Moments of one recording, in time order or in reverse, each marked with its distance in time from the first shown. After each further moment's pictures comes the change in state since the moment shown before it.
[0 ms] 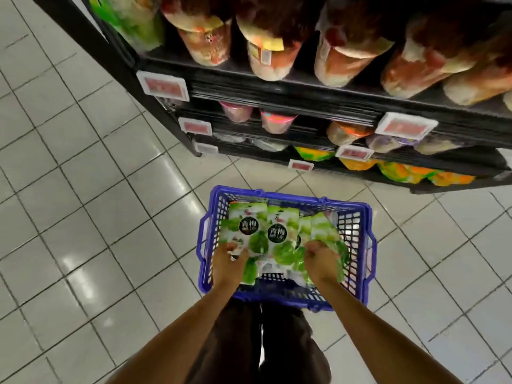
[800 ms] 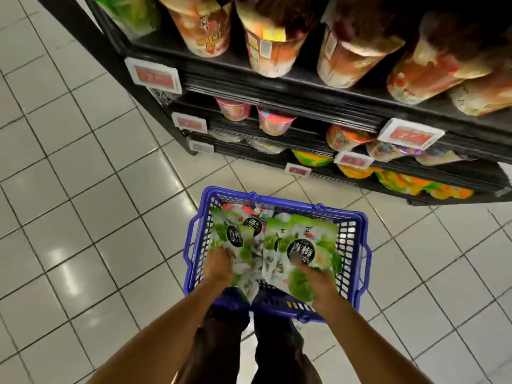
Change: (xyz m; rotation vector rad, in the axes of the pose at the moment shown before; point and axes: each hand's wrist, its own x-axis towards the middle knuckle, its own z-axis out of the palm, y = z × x) left_hand 0.034 0.001 0.018 0.491 -0.085 -0.020; right_hand 0.020 0.036 0.016 0.663 -0.129 0.558
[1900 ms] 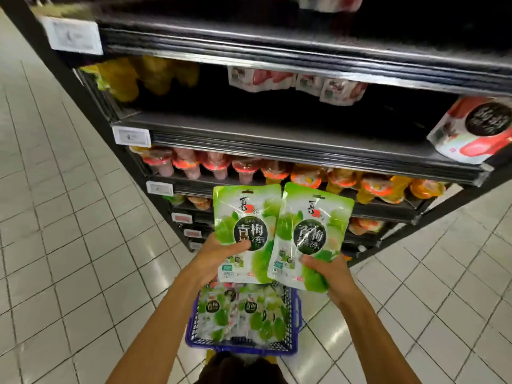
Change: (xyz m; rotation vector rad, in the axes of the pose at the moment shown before) left_hand -0.410 0.187 -0.289 -0.964 -0.325 0.483; right_hand -0.430 -0.156 -0.250 0.295 -0.399 -0.795
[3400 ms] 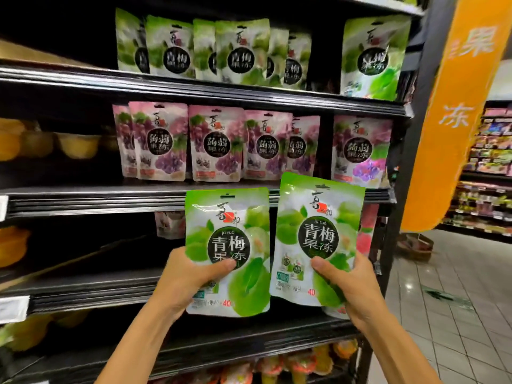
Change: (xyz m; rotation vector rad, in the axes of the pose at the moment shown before) left_hand -0.087 0.317 0.151 0.185 -0.307 0.968; right_hand -0.118 -0.337 -0.017 0.003 0.191 -0.995
